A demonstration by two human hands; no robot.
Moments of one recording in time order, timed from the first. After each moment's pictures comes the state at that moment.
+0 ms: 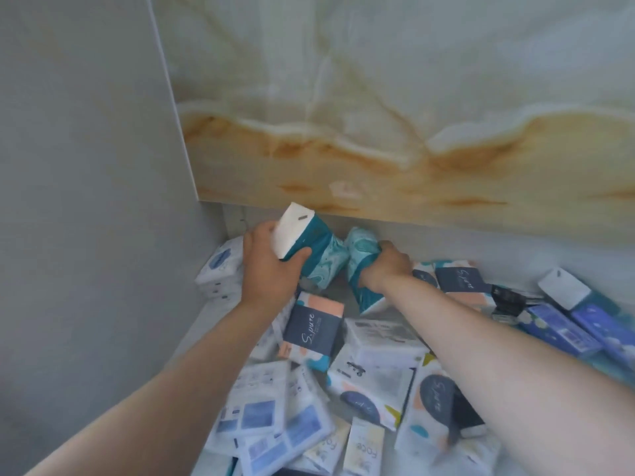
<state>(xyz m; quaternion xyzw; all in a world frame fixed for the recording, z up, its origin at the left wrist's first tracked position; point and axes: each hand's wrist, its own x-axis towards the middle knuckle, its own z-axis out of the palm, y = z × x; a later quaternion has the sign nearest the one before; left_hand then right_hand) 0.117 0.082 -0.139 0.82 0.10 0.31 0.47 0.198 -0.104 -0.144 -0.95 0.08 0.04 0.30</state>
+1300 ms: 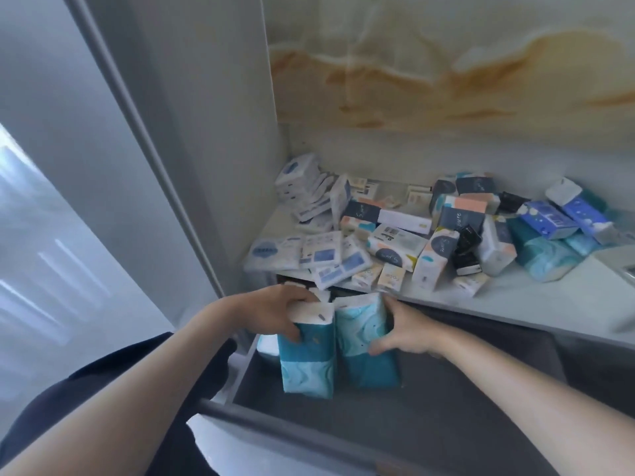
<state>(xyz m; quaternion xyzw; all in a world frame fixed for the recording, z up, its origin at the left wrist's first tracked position) -0.198 0.124 -0.159 0.92 -0.02 -0.26 0.29 -0.134 -0.151 -0.215 -0.84 -0.16 0.33 0.39</state>
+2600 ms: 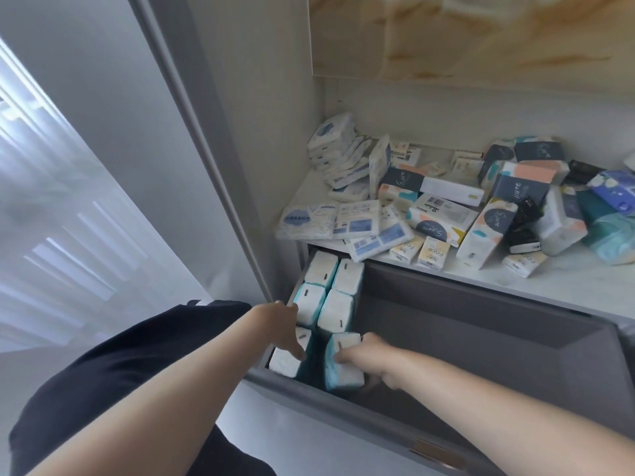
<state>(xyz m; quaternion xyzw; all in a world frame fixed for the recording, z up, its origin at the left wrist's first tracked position) -0.230 0.147 -0.242 0.92 0.08 -0.39 0.00 -0.211 -0.043 -0.292 -0.79 0.08 0.46 0.40</state>
